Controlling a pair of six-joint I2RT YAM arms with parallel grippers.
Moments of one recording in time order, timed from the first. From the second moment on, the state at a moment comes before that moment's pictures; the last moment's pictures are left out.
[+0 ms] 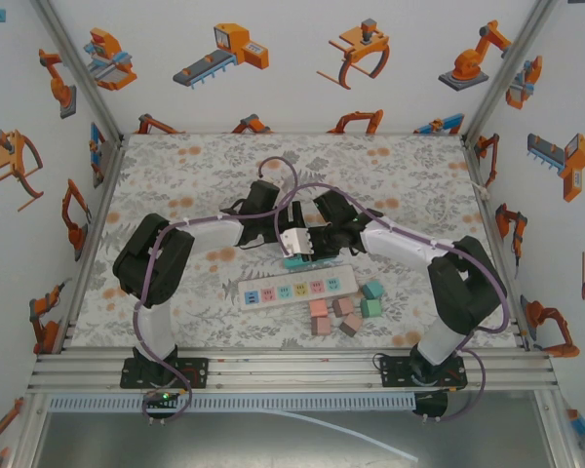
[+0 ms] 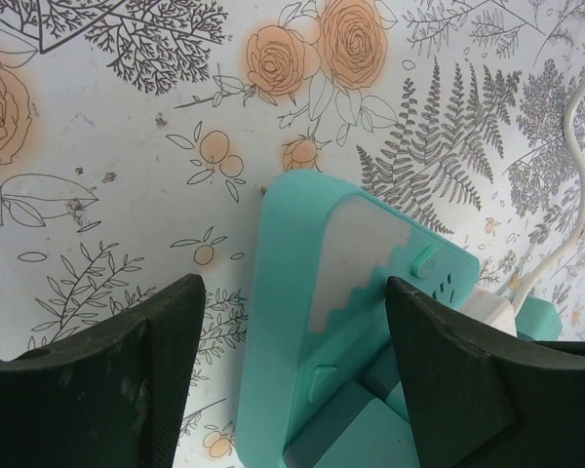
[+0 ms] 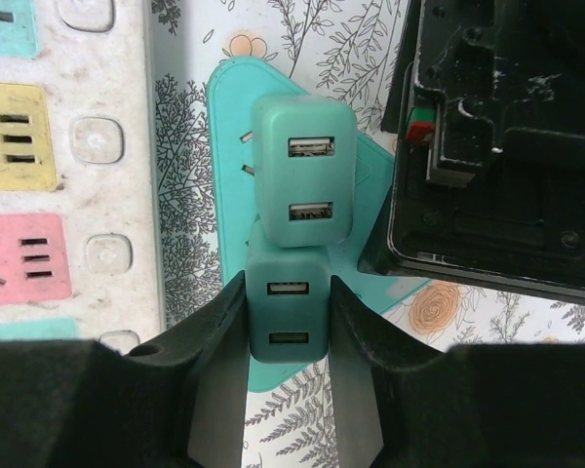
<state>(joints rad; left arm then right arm) -0.67 1.92 1.12 0.02 0.21 -0.58 0.67 1.65 1.07 -0.43 -0.38 -1.17</state>
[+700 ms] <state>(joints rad) -0.68 1.91 1.12 0.02 0.18 -0.57 0.67 1.53 1.05 -0.43 -0.39 -1.17</state>
